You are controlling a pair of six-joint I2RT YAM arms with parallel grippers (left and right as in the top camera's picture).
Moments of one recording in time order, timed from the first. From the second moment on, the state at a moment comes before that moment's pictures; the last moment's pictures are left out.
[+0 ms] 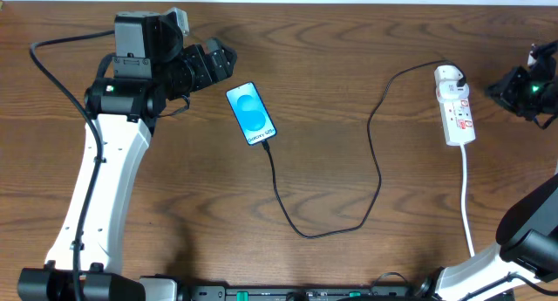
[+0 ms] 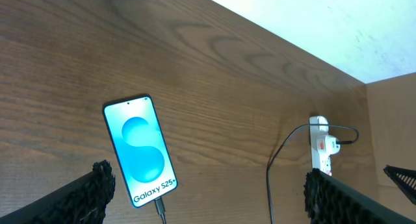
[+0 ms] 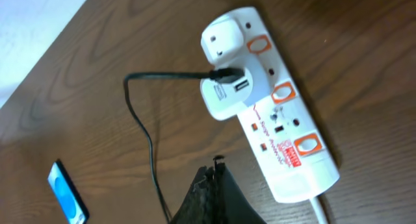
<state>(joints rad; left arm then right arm) -0.07 1.51 1.42 -0.67 0.41 -0.49 -0.52 1.86 1.58 -0.86 -0.54 0.10</state>
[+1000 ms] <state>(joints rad) -0.07 1.51 1.42 -0.67 0.41 -0.49 -0.56 2.14 1.58 -0.68 -0.53 0.11</state>
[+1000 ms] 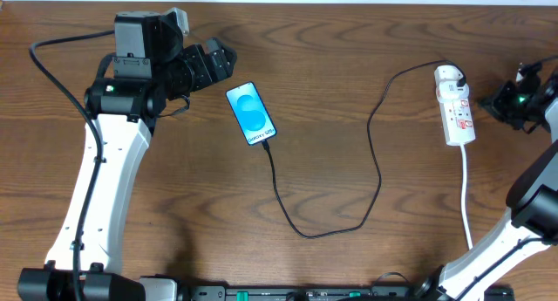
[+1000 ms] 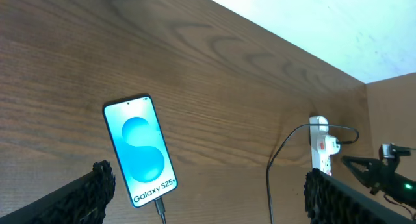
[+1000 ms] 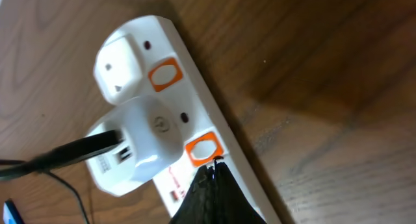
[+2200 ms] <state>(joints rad) -0.07 1.51 1.42 -0.67 0.41 -0.49 -0.52 2.15 1.55 -0.58 -0.51 0.23</state>
